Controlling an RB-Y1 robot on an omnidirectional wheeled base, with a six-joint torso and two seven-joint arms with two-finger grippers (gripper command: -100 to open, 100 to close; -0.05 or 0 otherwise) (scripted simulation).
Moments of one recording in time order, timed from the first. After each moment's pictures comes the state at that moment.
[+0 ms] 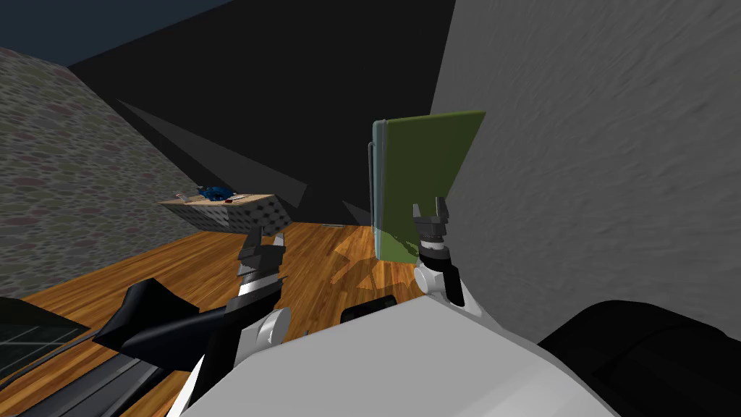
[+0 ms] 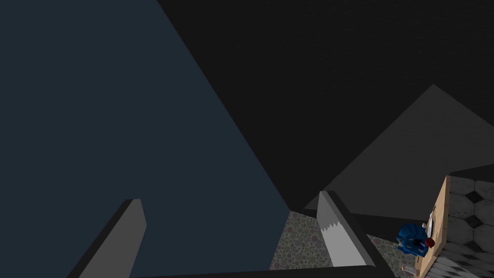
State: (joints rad) left arm 0.48 0.04 0.07 -2.26 0.06 -0.38 -0.07; right arm 0.46 -0.02 0.01 -2.29 -0.09 -0.63 -0.03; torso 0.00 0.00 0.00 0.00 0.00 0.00
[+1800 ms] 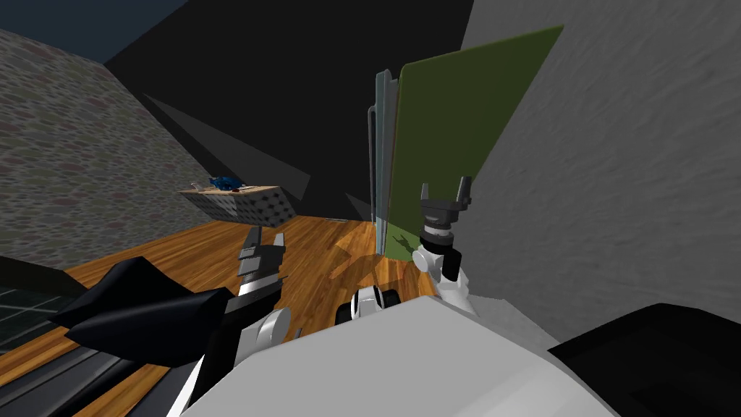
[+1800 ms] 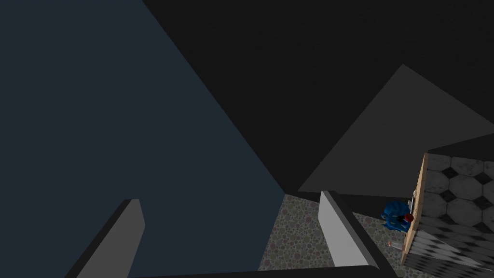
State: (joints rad) left arm 0.48 0.04 0.07 -2.26 0.06 -0.38 -0.07; right arm 0.23 -0.15 -0.03 -2.28 -0.28 -0.75 -0.01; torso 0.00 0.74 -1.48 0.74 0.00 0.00
